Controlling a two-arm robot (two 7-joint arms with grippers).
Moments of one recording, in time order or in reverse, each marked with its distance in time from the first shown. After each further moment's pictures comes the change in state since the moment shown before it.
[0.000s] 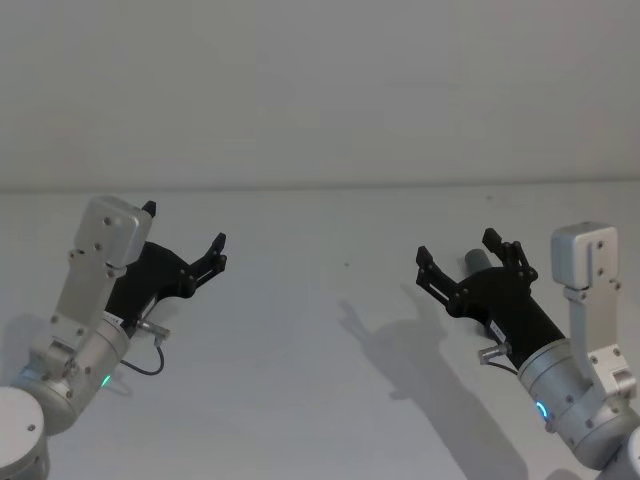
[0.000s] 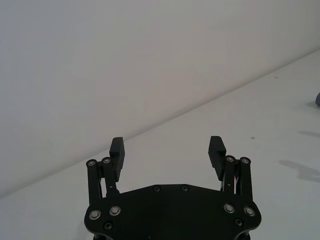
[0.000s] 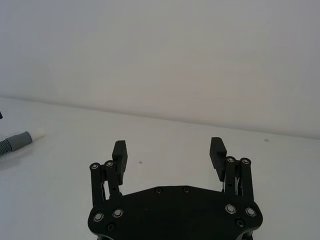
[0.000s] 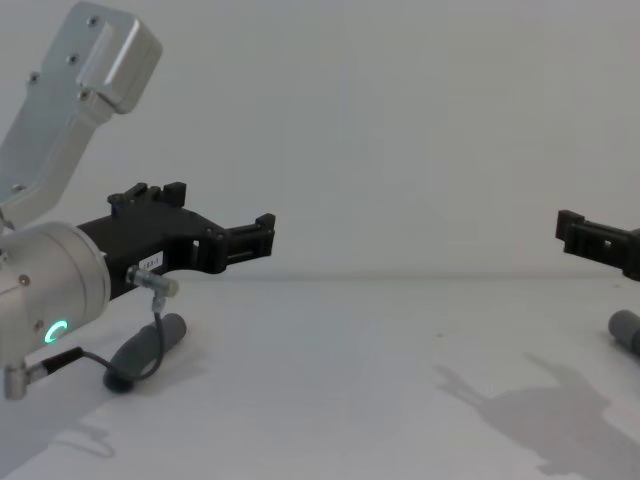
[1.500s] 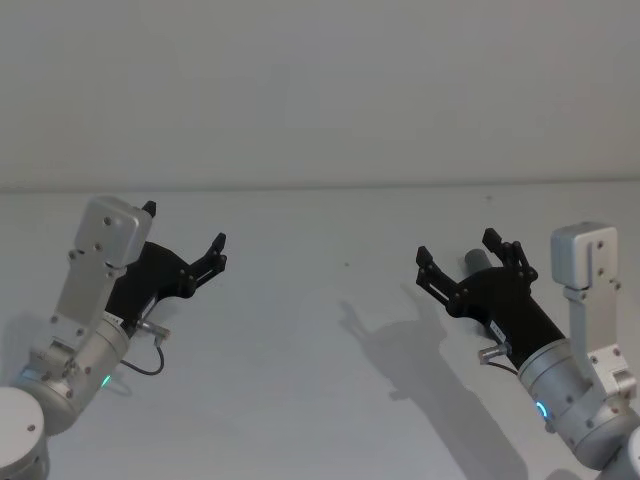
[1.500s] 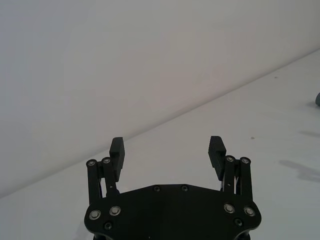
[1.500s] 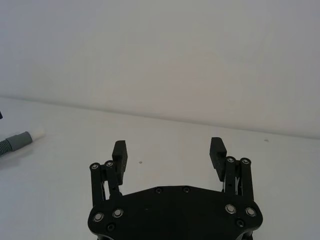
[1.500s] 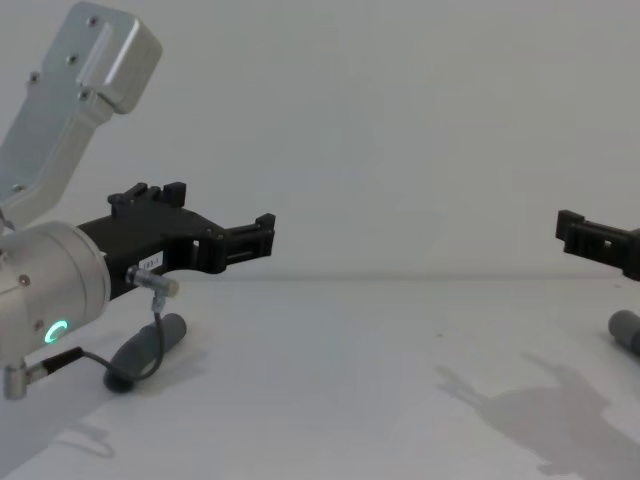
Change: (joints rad) left arm 0.000 0.000 0.000 0.000 0.000 0.000 0.000; right arm 0.000 0.000 0.000 0.000 0.000 0.000 0.000
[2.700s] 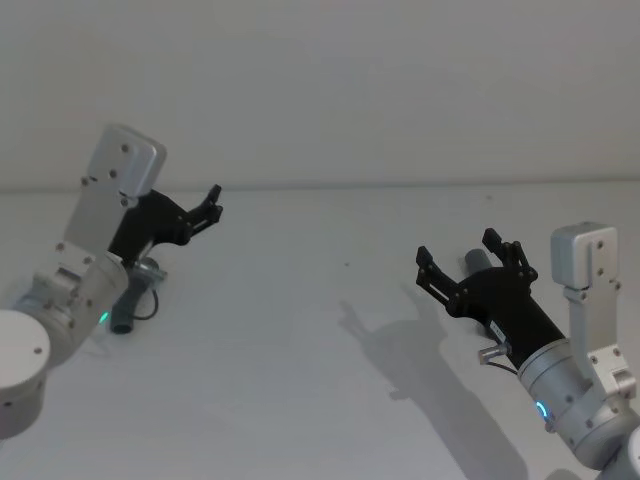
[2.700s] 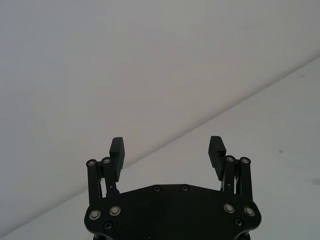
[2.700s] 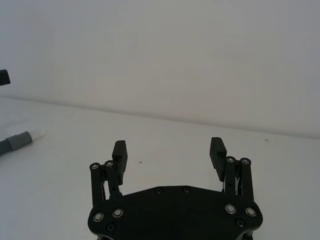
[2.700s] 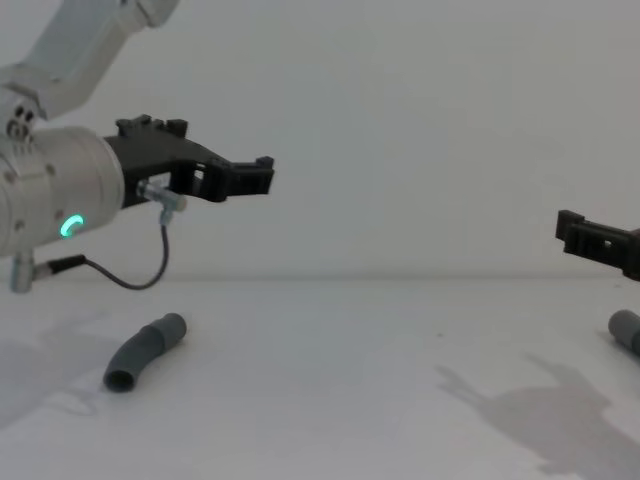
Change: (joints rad) left arm -0.113 -0.012 -0.005 -0.039 0.067 0.190 -0.004; right arm 0.000 0.000 0.000 0.000 0.000 0.000 0.000
